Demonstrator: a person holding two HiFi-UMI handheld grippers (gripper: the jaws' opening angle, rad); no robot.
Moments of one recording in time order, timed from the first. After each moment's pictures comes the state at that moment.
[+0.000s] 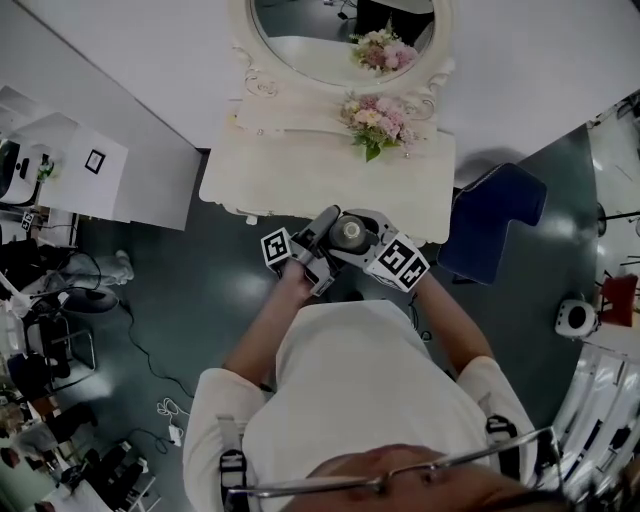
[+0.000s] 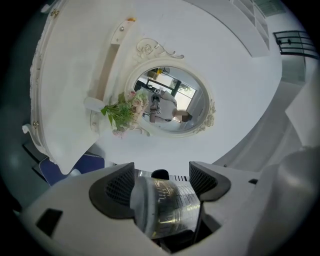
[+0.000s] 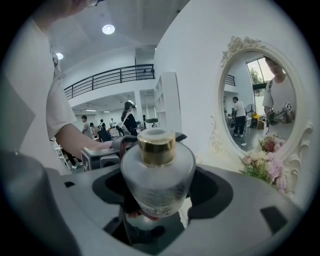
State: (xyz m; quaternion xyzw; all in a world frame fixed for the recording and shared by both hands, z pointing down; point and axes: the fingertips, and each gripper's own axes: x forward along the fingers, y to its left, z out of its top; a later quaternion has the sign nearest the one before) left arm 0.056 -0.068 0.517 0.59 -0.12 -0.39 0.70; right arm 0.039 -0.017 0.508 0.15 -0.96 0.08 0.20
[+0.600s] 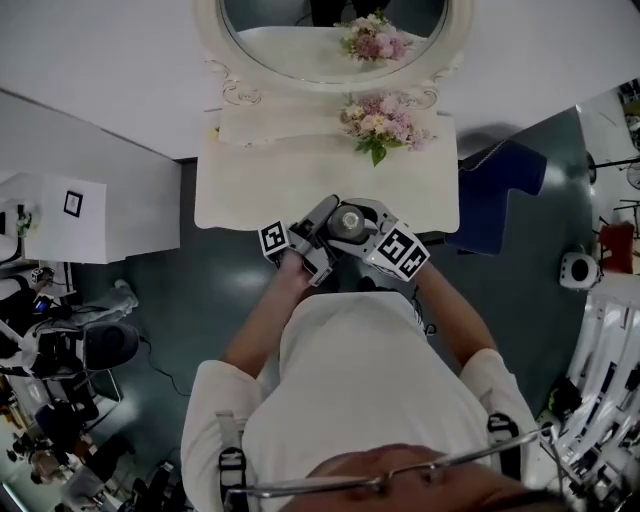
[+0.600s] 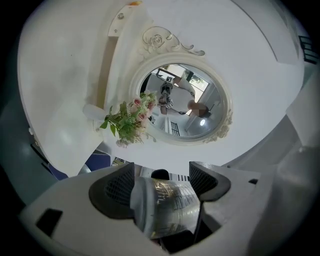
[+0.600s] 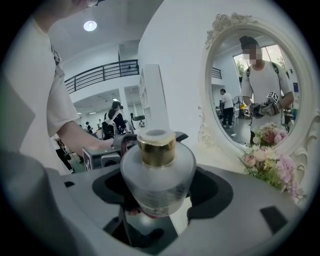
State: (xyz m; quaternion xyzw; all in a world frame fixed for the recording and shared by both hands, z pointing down) left arm 0.018 -0.152 0.544 0.57 -0.08 -0.33 0.75; right arm -0.009 -0.105 0.535 0.21 -0.94 0.12 0.22
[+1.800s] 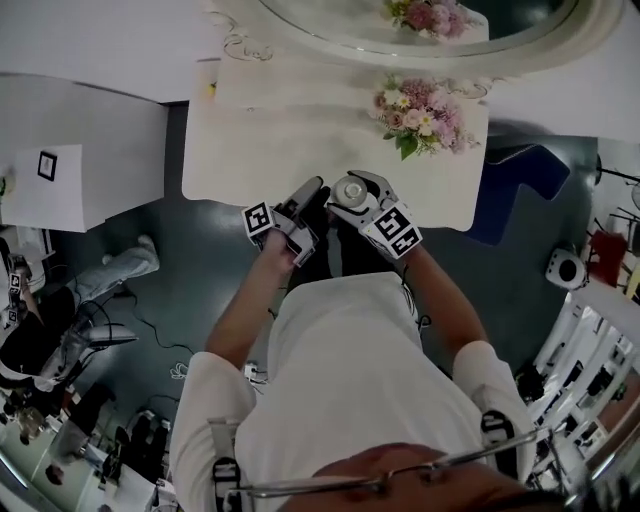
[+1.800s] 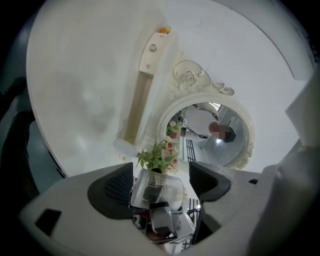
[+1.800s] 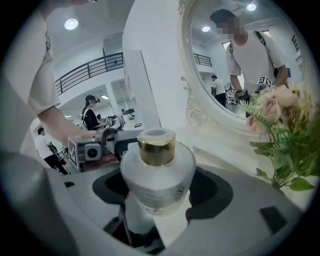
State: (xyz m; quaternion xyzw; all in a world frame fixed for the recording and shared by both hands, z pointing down) left arm -0.054 -0.201 0.681 0.49 -0.17 -0.33 0.79; right arm -0.027 -0.185 0.670 0.24 -0.92 0.19 0.25
